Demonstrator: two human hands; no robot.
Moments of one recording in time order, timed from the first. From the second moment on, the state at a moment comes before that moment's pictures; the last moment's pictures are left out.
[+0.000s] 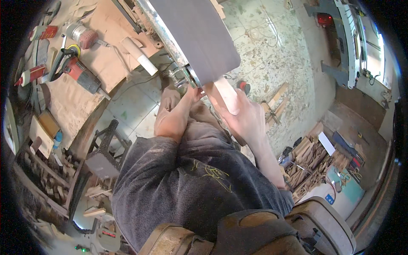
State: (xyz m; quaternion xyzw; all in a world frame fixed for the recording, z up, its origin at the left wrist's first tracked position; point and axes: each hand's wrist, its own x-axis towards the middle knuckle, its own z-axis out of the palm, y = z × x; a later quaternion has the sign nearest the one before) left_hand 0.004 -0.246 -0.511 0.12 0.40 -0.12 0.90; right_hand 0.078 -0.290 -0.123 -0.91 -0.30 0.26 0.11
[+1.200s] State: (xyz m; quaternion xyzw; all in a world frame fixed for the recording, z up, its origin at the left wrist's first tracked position) left_hand 0.021 -0.181 -0.407 0.21 0.39 -0.01 0.90; right_hand 0.036 -0.362 -0.056 -0.91 -0.33 0.10 0.22
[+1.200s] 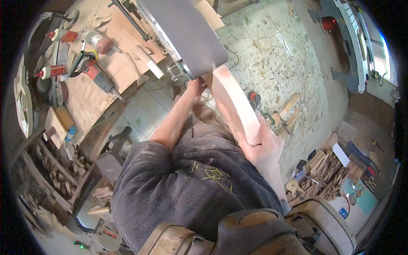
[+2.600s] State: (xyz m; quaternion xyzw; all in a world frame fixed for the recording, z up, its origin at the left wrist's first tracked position) left_hand -0.002 -0.195 -0.258 0.24 0.31 0.05 0.92; right_hand 0.041 -0.398 0.073 -0.92 -0.35 0.05 0.18
